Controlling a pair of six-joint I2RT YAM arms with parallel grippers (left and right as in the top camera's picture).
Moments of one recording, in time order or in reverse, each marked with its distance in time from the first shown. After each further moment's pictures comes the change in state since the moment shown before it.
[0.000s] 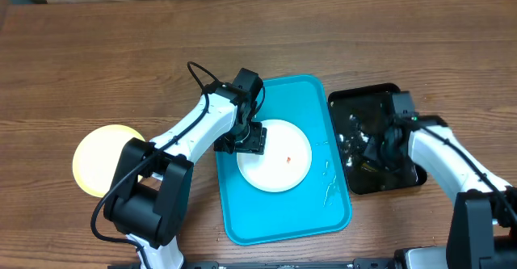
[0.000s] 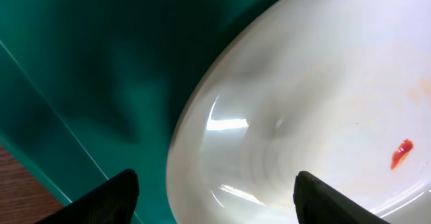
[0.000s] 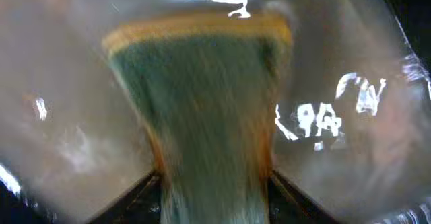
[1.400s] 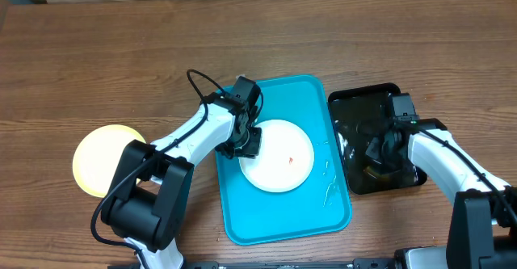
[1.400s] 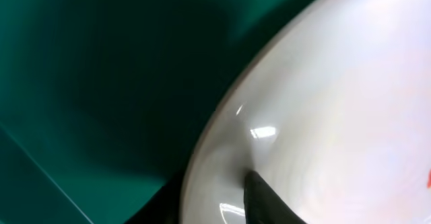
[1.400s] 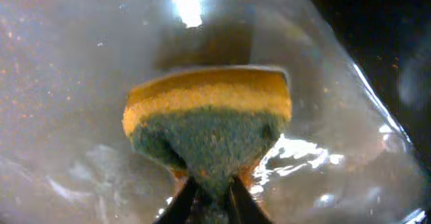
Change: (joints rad) left arm 0.002 -0.023 -0.121 0.162 0.015 0.025; right arm 0.000 0.000 -0.017 0.022 0.059 0.047
